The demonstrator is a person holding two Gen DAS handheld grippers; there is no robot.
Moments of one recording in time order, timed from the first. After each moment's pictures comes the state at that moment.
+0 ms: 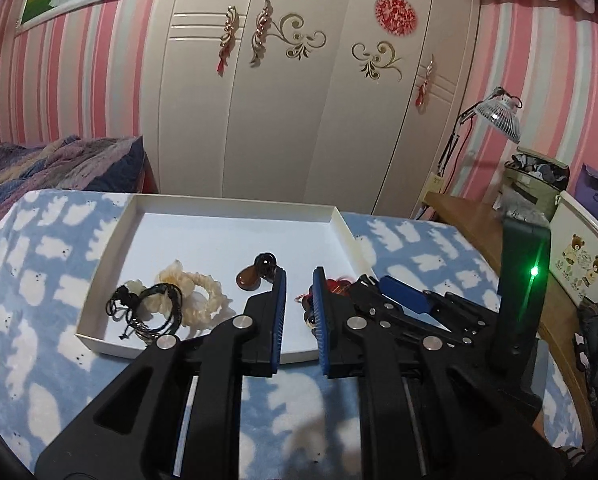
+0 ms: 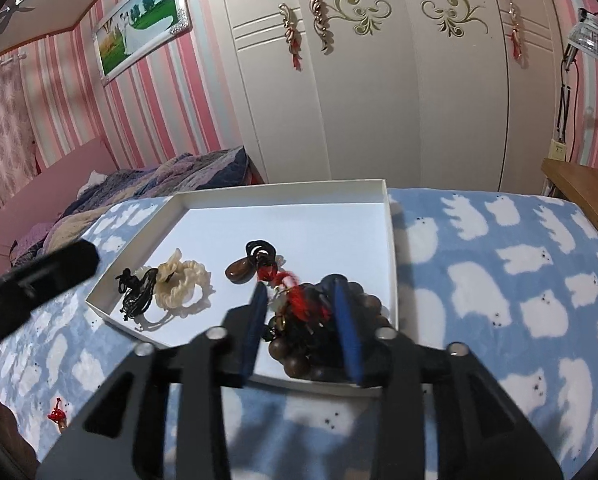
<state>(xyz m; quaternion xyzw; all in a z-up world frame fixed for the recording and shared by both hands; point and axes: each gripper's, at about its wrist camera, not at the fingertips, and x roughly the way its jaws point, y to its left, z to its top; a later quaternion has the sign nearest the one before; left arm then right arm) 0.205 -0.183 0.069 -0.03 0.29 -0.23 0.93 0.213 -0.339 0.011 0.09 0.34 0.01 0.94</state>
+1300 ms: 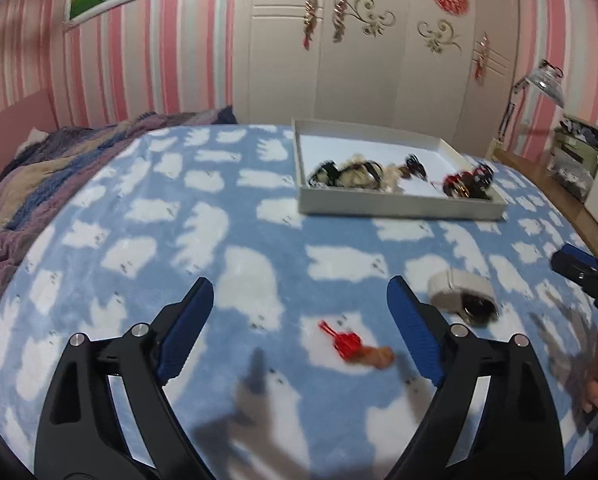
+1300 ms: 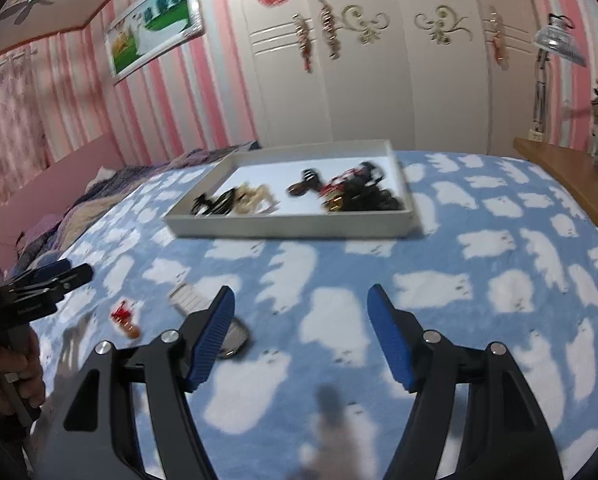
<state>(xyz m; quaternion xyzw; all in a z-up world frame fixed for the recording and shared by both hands) 0.115 -0.006 0.004 0.02 0.33 -0.13 0.94 0.057 -0.265 0.011 0.07 0.34 0.02 0.94</state>
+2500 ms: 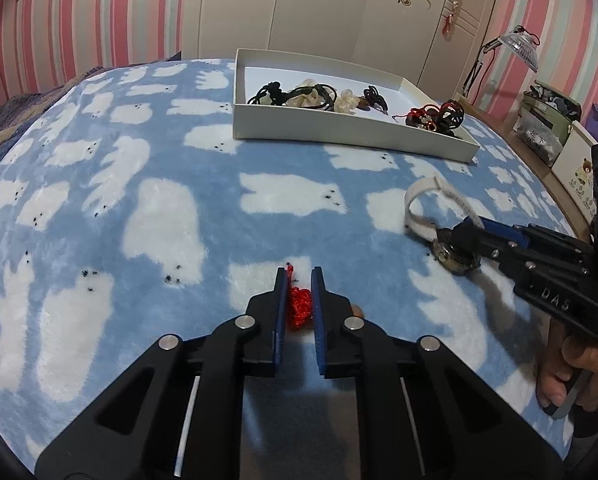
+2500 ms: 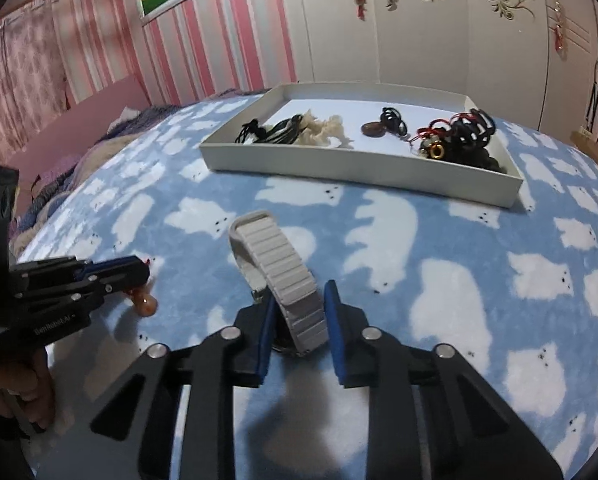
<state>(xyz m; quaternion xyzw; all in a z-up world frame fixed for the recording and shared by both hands) 0.133 -0.038 -0.044 0.01 0.41 -0.21 0.89 0.102 -0.210 -0.031 0.05 0.41 0.07 0.91</state>
